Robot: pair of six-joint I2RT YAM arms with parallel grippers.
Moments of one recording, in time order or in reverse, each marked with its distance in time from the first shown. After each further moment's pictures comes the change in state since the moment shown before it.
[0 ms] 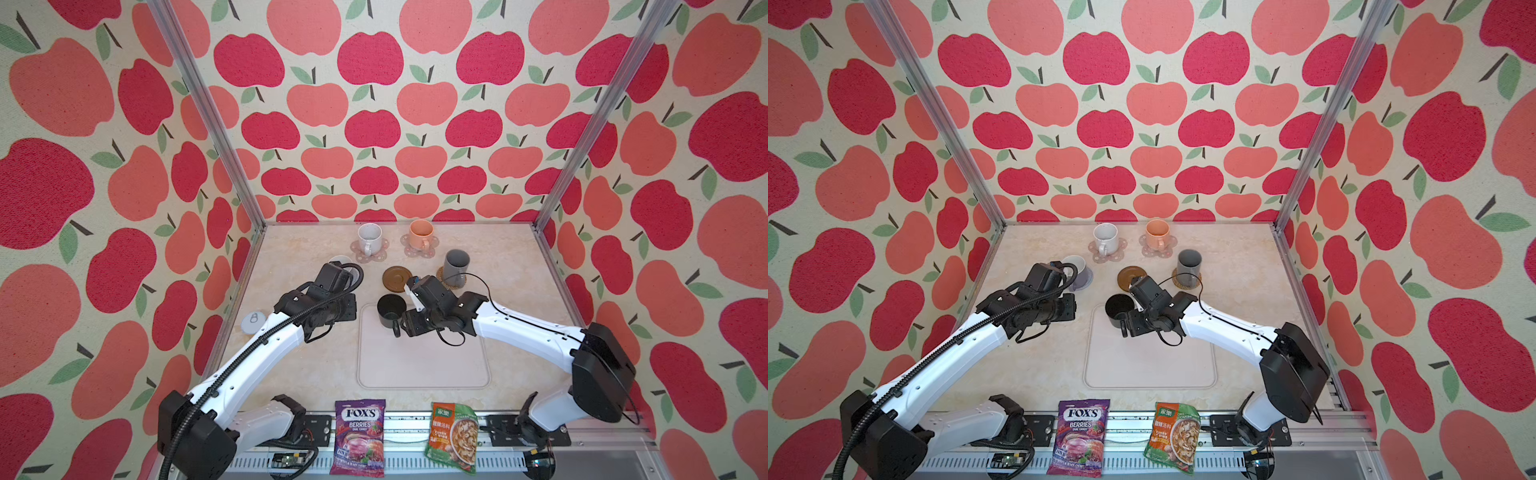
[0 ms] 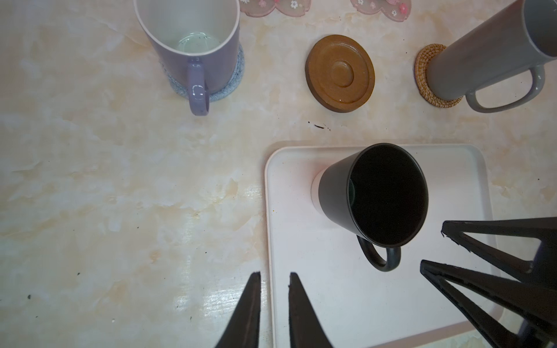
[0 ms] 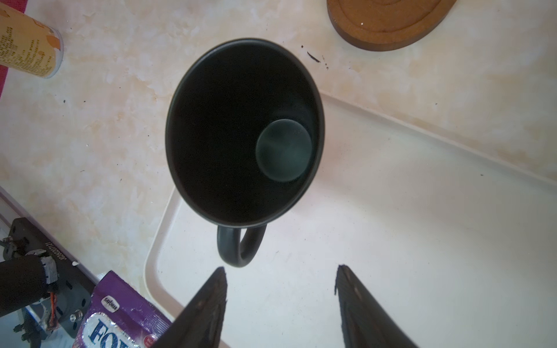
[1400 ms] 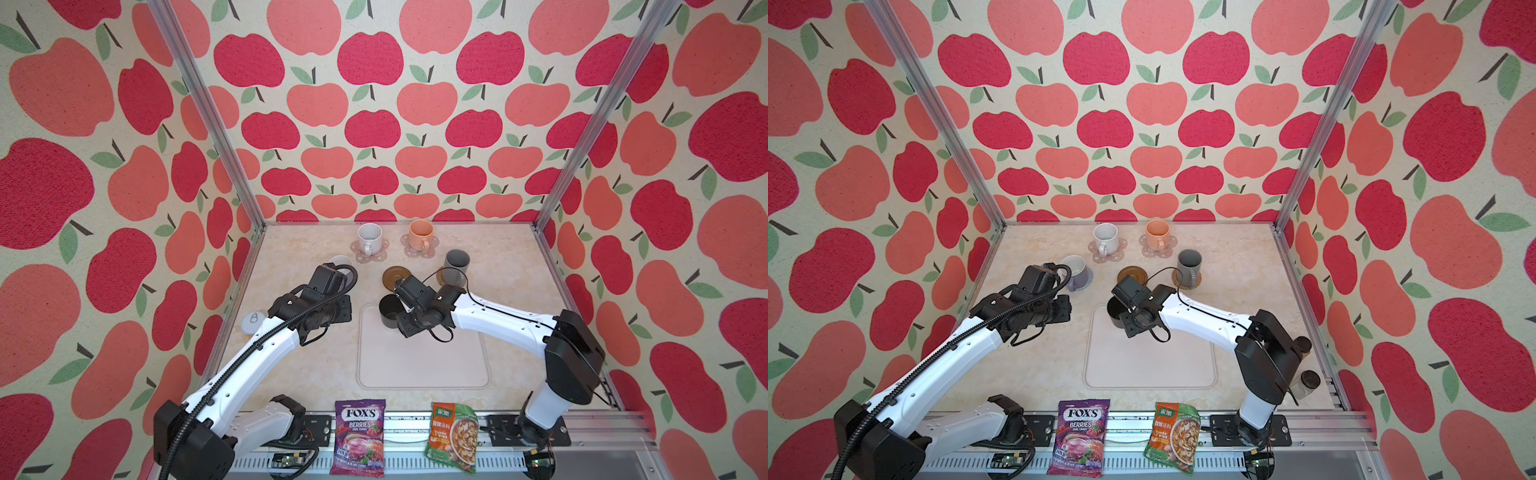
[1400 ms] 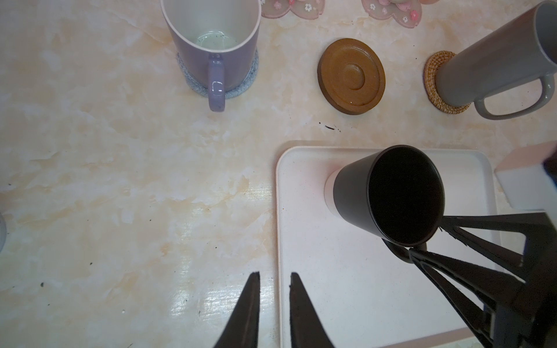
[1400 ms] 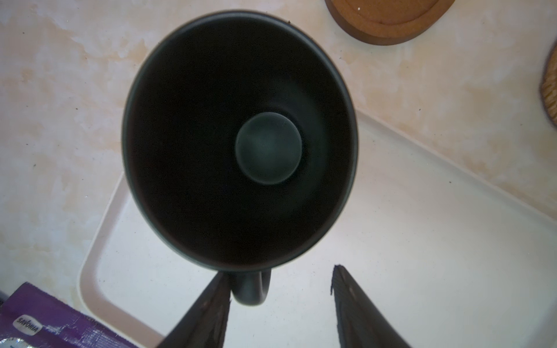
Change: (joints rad) left arm 0.032 -0.037 -0.024 -0.006 0.002 0.000; right arm 0.045 0.149 0.169 -0.188 0.134 -0.076
